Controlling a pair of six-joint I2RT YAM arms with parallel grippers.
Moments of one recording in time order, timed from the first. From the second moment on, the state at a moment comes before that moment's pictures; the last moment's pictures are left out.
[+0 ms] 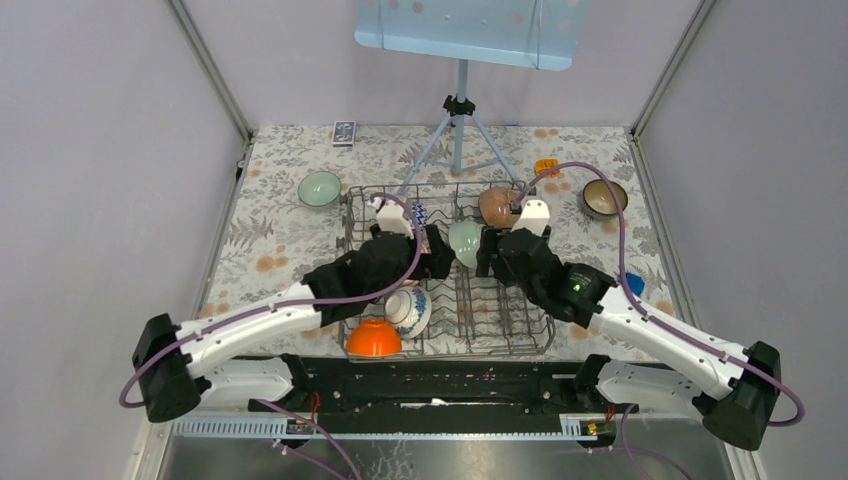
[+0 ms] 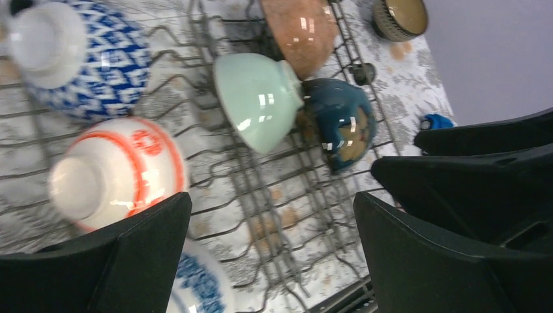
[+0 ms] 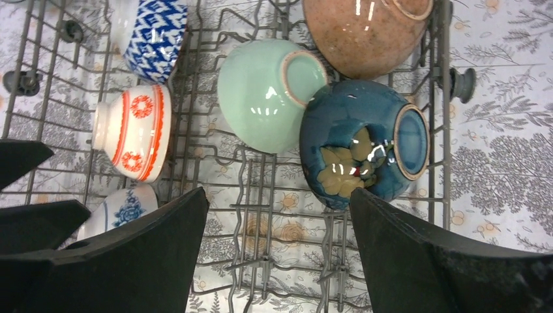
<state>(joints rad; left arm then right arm) -1.01 1.09 0.84 -0.18 -0.43 -0.70 0.91 1.02 0.87 -0.49 0.53 0.60</state>
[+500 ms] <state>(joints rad) -0.89 1.38 0.88 0.11 -0.06 -0.93 0.71 0.94 0.80 -0.52 0.51 0.65</state>
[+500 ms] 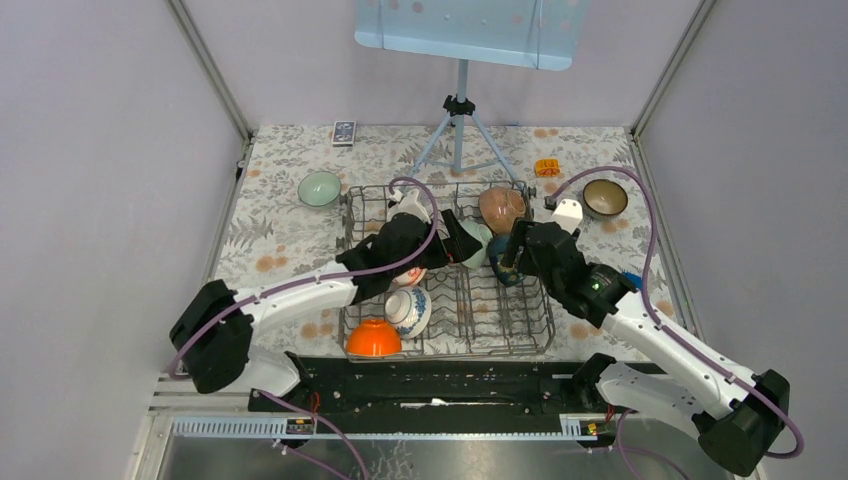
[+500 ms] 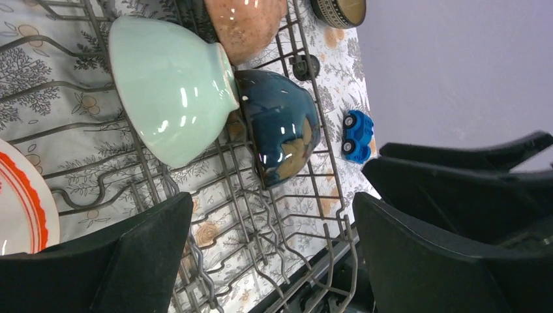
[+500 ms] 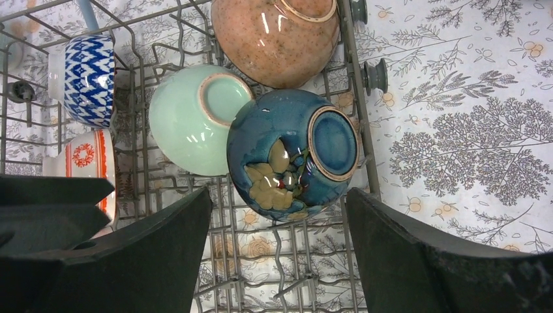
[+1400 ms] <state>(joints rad) -0.77 1.61 0.92 0.22 -0.02 -1.12 0.58 1.15 0.90 -0.38 0.29 0.67</state>
